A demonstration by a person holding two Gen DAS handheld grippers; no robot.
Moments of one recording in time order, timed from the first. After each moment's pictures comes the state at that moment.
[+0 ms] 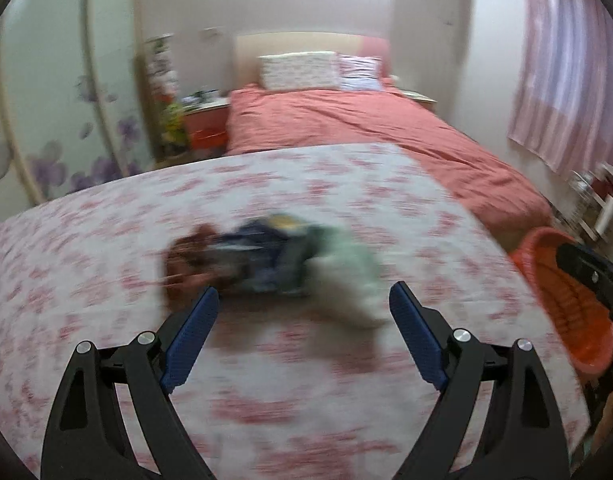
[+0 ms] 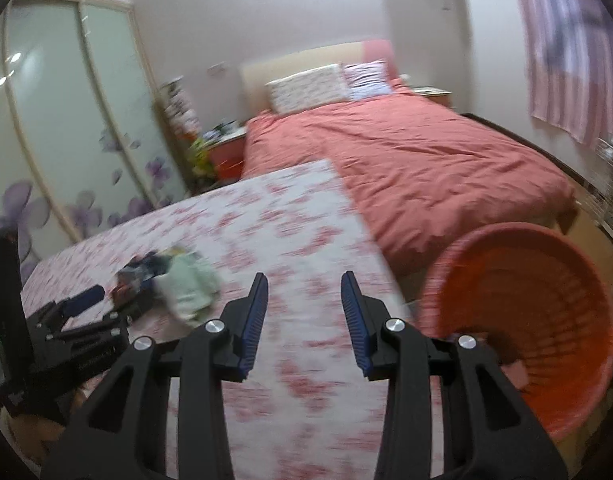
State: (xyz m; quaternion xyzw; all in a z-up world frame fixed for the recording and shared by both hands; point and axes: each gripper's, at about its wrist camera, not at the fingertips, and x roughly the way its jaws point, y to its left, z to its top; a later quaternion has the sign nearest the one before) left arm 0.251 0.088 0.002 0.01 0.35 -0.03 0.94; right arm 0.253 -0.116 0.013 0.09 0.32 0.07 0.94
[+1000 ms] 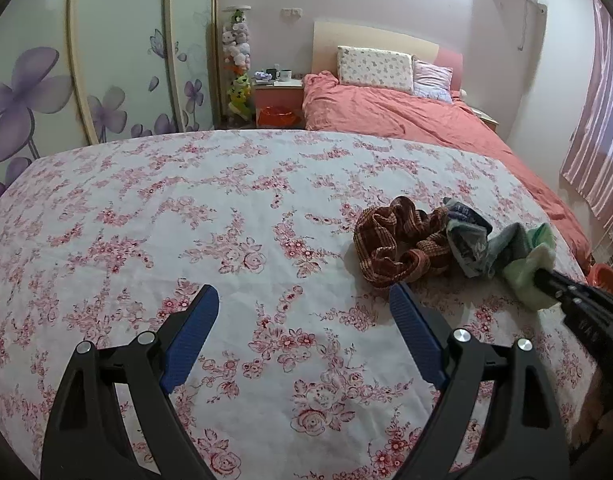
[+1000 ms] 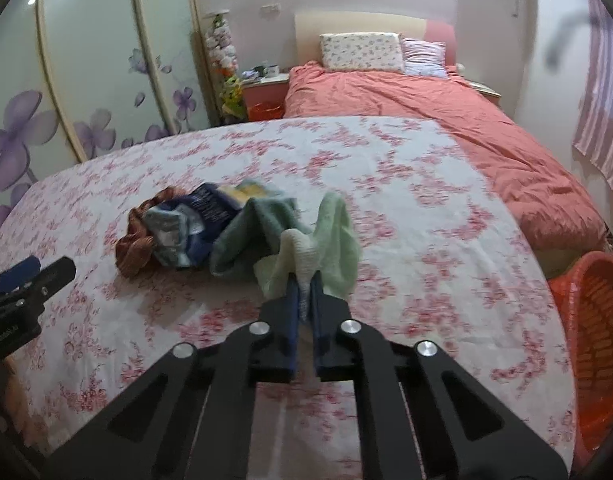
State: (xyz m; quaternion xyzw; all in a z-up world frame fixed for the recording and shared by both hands) left arm 0.249 0.214 -0.024 -0.05 0.36 0.05 0.93; right arm 0.310 -0.001 -0.033 0.01 0.38 0.09 0.92
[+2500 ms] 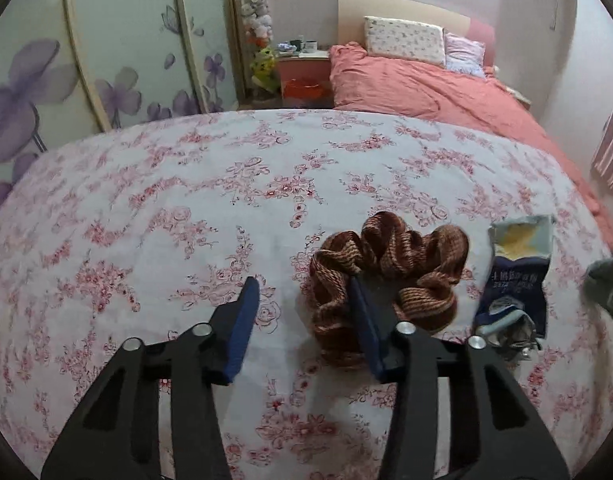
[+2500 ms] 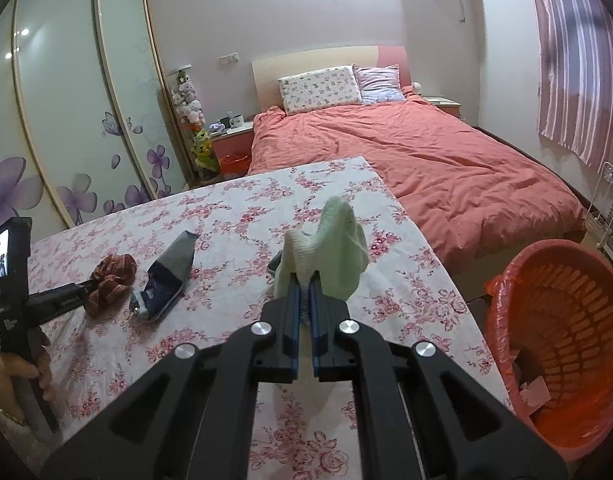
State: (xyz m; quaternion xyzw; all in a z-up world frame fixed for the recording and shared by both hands) left arm 0.314 0.229 -0.040 -0.04 0.42 0.10 0.90; right arm 0.283 -0.070 -0.002 0.07 0.31 0.05 0.95
